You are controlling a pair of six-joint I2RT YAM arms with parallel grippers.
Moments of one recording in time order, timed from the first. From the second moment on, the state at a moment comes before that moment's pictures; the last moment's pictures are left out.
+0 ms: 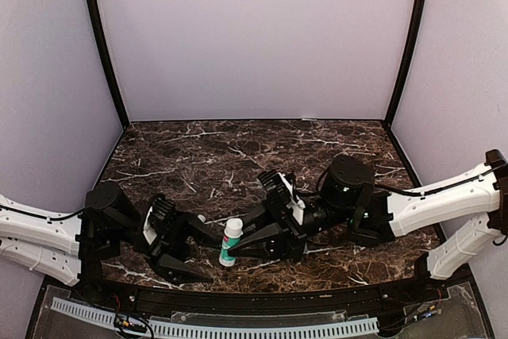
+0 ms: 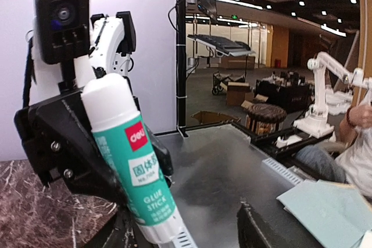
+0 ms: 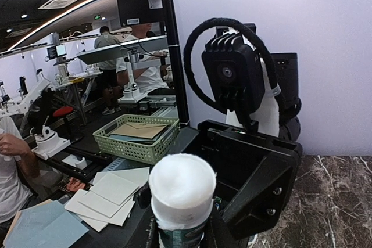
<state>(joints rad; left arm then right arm) -1.22 1.02 0.43 0.71 0.72 -0.11 1.29 1.46 0.84 0.73 -0.73 0.18</state>
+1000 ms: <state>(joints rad) -1.24 1.13 0.52 0.56 0.09 -0.07 1.29 1.28 0.83 0.37 -0.06 0.27</state>
